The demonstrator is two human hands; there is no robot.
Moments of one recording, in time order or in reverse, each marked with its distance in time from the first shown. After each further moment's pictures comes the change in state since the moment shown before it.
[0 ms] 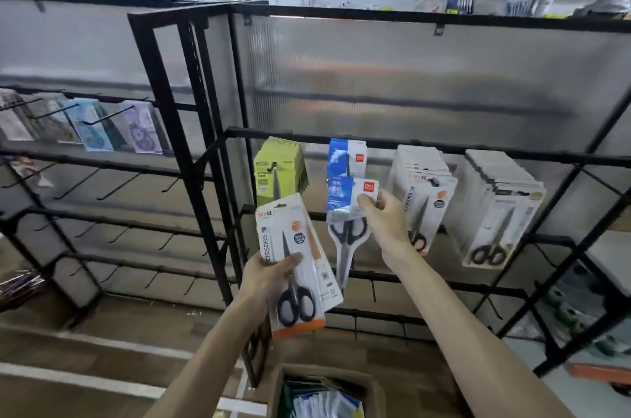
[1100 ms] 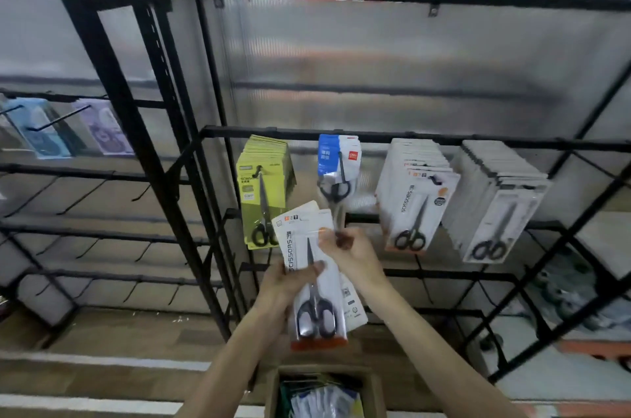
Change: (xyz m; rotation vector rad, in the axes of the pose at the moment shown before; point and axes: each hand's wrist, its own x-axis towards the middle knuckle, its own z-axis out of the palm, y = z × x) left_hand 0.028 -0.010 0.032 0.034 -0.183 -0.078; right_hand -0.018 0.043 0.036 -0.102 -0.158 0.062
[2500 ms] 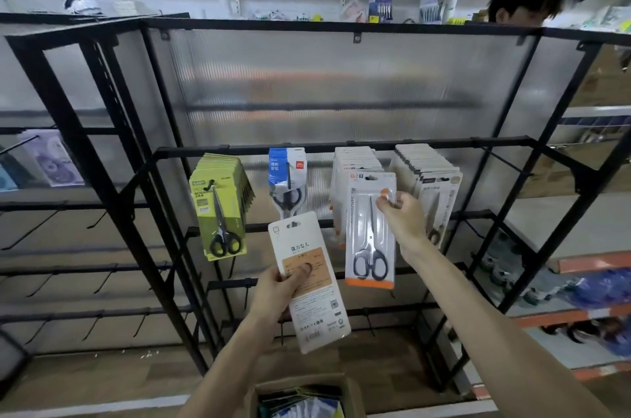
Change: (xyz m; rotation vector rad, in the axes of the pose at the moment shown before) left_hand -0.032 -0.009 0.056 0.174 -0.071 0.068; right_hand -0.006 -0.024 -0.157 0.033 0.442 0.030
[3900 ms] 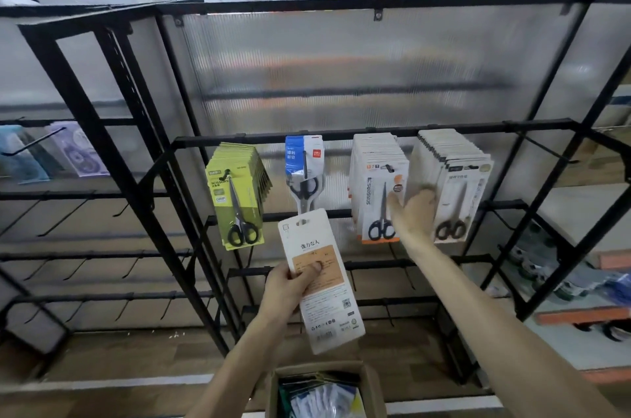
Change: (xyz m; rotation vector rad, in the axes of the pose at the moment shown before) left_hand -0.008 -0.004 -0.007 0.019 0.061 -0.016; right_hand 0.024 0.037 0.032 -0.317 0.161 0.067
